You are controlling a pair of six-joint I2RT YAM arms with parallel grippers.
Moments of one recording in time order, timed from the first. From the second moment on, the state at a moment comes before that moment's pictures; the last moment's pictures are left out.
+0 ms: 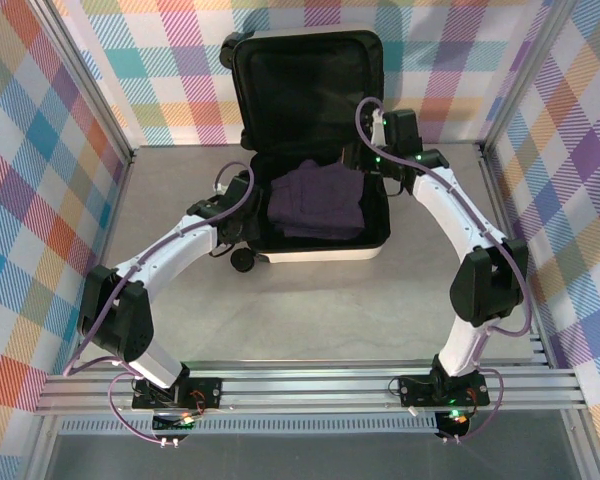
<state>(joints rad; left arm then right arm) -0.47 1.58 1.25 -0.74 -0.36 -0.55 0.31 1.80 1.74 -0.53 -0.17 0.29</state>
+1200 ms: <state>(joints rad) -0.48 1.70 1.32 -0.74 -0.30 -0.54 0.15 2.52 2.61 -0.21 -0.18 0.14</state>
